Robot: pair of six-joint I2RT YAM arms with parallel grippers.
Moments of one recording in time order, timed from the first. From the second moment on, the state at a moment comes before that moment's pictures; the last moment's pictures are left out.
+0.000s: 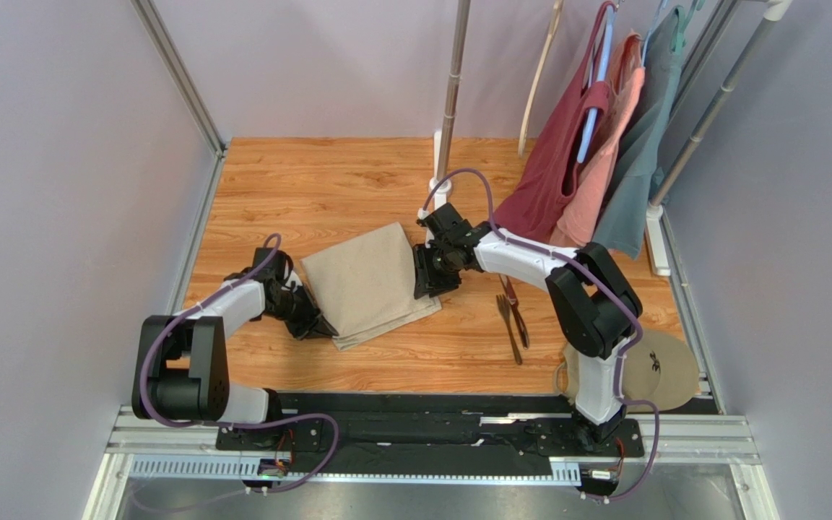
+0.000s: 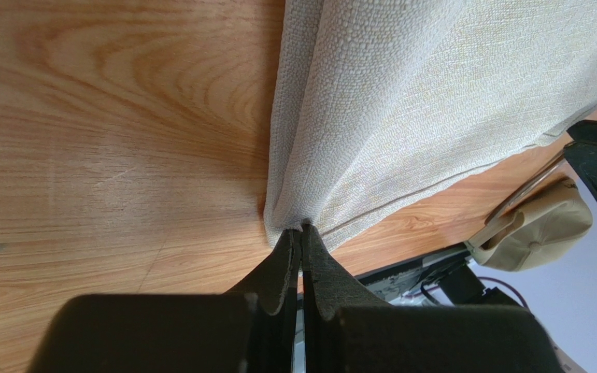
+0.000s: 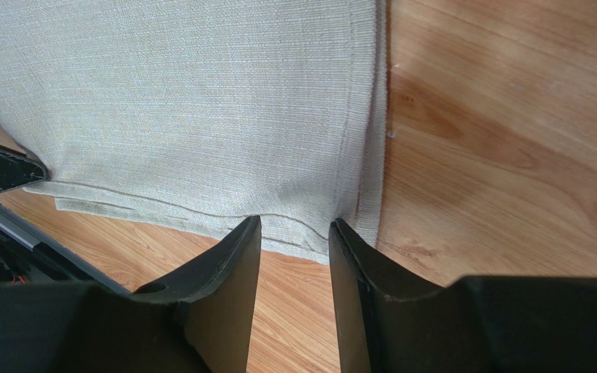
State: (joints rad) left arm -0.03 1.39 0.61 -0.56 0.48 -0.64; right arm 0.68 1.91 1.31 -0.46 -0.25 0.48
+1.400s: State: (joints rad) left arm -0.03 1.35 0.61 -0.55 0.48 -0.64; right arm 0.75 2.07 1.53 -0.64 -0.03 0.33
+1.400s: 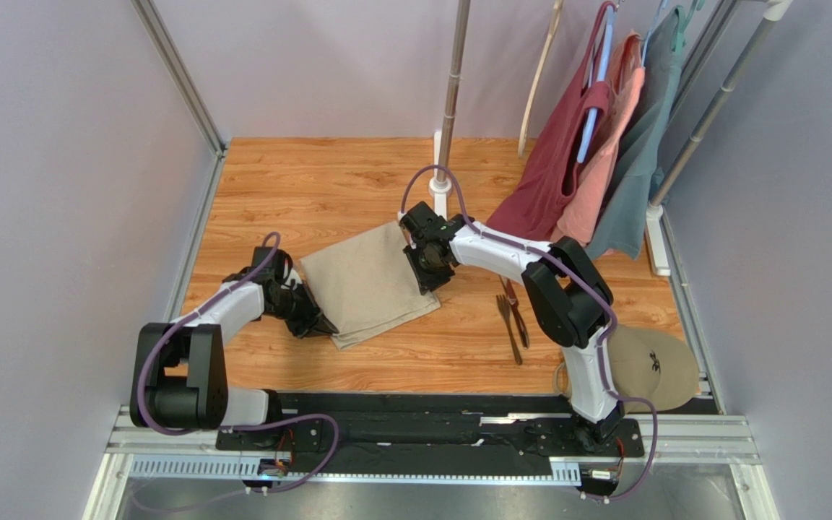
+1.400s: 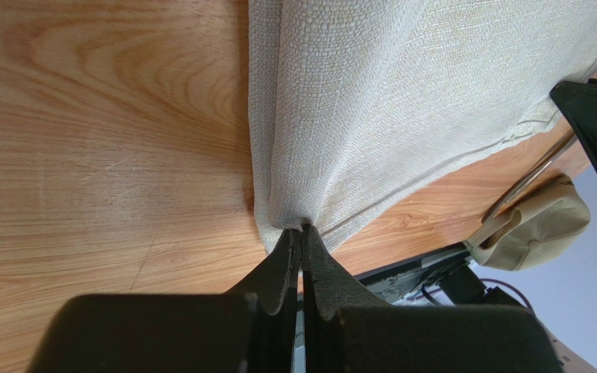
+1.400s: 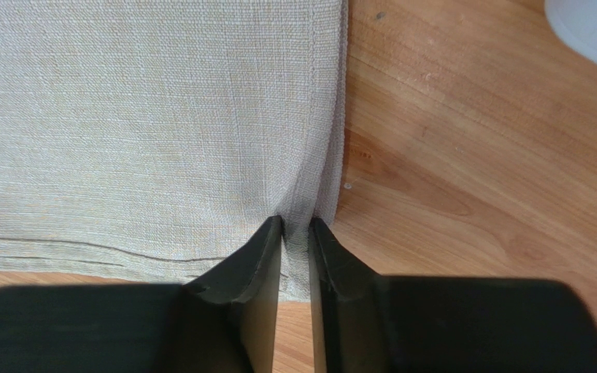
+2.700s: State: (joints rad) left arm -0.06 1.06 0.66 -0.72 0.52 -0.68; right arm 0.74 2.03 1.58 -0.76 0.03 0.31
